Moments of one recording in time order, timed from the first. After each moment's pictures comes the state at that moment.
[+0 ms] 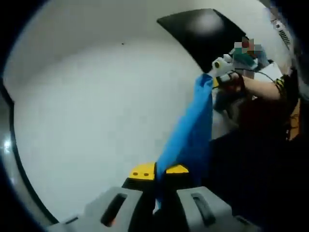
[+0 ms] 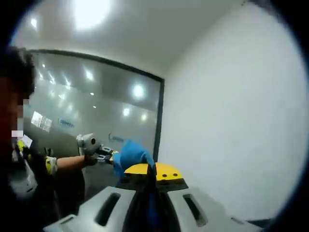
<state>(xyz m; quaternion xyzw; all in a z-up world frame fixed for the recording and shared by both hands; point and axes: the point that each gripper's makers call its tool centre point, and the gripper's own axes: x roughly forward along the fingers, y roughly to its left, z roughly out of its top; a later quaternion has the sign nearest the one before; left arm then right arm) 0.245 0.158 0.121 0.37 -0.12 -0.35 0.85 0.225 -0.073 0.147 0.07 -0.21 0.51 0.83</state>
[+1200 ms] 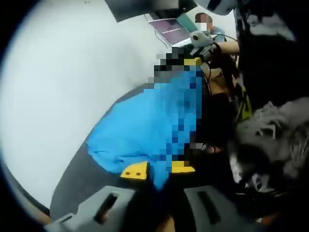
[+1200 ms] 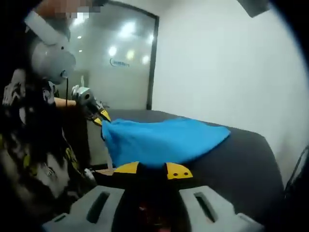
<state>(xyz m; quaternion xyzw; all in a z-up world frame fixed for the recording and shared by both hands) 0.112 0.191 -0.149 0.37 0.06 -0.43 0.82 0.093 -0.102 -0.129 -0.07 0.02 0.44 0.90</state>
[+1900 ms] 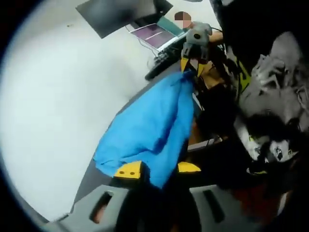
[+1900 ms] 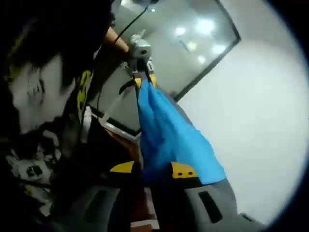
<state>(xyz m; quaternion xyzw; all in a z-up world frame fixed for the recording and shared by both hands) 0.115 0.189 -0.157 0.43 -0.02 -0.45 0.78 0.075 -0.052 -0.178 -0.43 -0.08 0.44 0.78</state>
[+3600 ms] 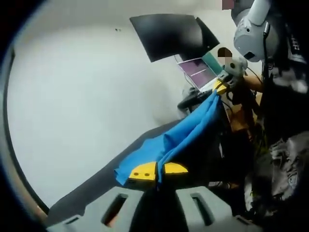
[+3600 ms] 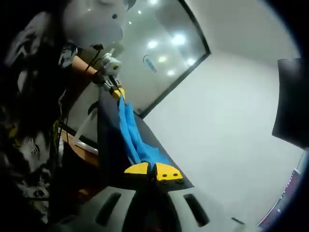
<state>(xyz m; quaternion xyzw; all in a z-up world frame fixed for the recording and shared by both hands) 0.108 0.185 -0.043 0.26 -0.06 -0.39 0.88 0.055 -0.086 -0.036 -0.36 -0.16 0.37 0.84</state>
